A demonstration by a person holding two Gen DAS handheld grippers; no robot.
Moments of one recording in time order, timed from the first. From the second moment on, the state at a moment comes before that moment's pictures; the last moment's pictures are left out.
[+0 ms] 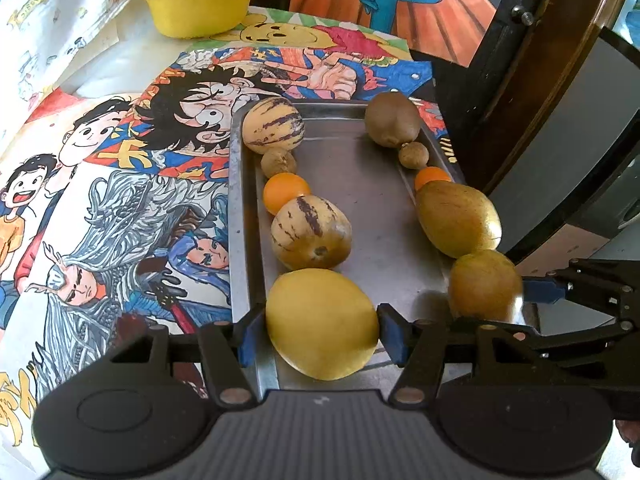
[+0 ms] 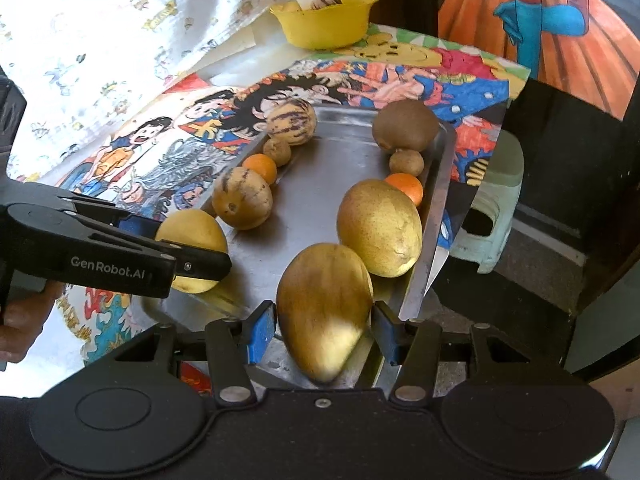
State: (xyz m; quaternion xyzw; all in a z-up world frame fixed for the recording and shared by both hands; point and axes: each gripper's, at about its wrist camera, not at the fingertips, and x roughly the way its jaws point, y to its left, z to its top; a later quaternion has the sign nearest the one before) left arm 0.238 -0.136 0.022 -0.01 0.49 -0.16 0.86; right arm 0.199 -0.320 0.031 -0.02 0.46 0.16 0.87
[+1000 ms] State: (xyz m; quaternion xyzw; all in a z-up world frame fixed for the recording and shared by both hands) left arm 0.155 -0.076 0.027 -0.06 0.27 -0.19 0.94; right arm 0.118 -0.315 0.047 0.04 0.29 0.11 0.95
